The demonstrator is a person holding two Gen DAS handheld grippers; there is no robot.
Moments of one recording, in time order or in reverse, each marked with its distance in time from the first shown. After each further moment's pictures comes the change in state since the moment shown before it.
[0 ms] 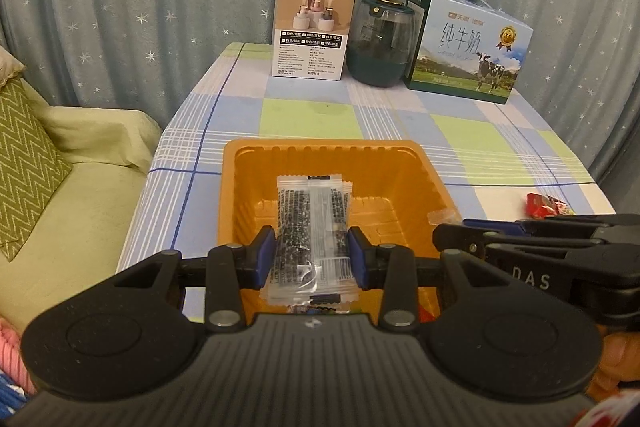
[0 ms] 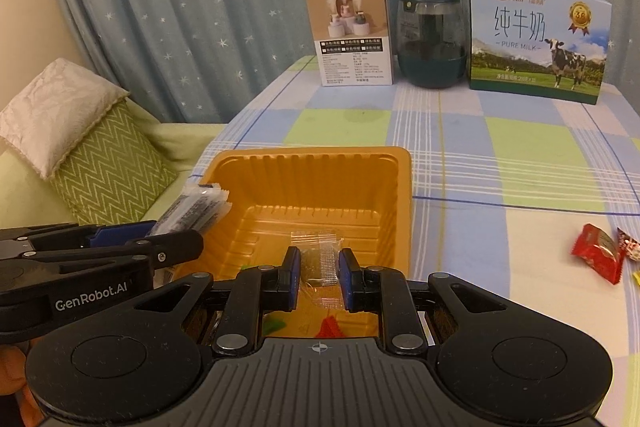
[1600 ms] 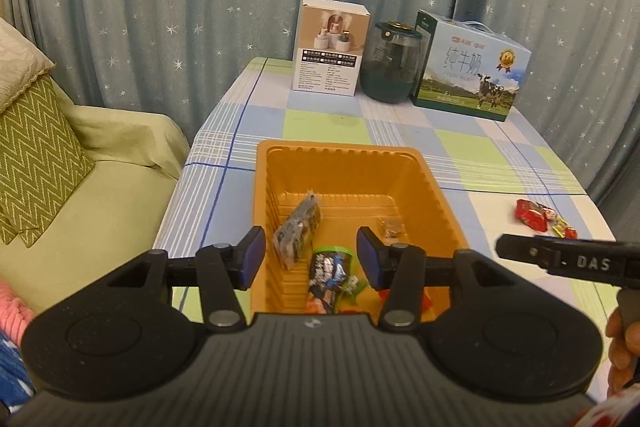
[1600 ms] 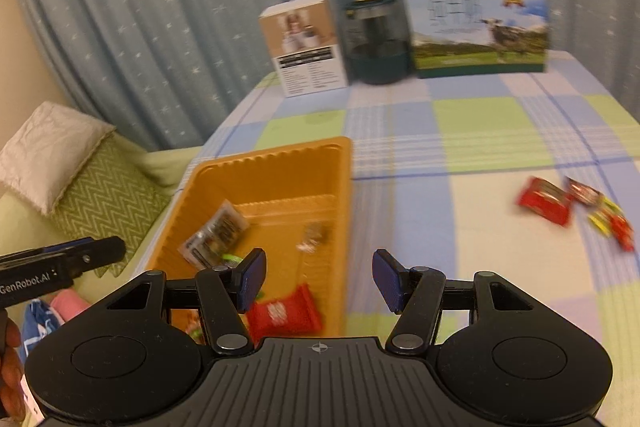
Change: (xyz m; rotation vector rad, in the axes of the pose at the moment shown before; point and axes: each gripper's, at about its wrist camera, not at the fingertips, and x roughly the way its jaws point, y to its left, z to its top) left arm -0.071 0.004 -0.023 -0.049 -0.051 0.029; right arm -0.080 -0.038 -0.033 0.162 -0.053 -0.035
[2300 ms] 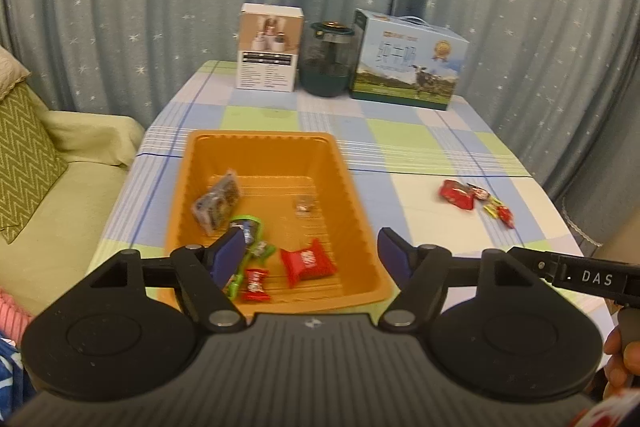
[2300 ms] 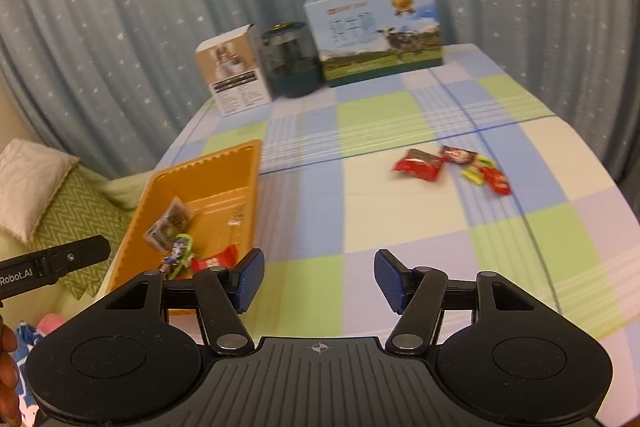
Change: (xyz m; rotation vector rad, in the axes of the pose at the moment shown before) left arm -0.055 -0.082 -0.027 0.039 -0.007 -0.080; right arm -0.110 -0.050 -0.037 0.097 -0.057 -0.129
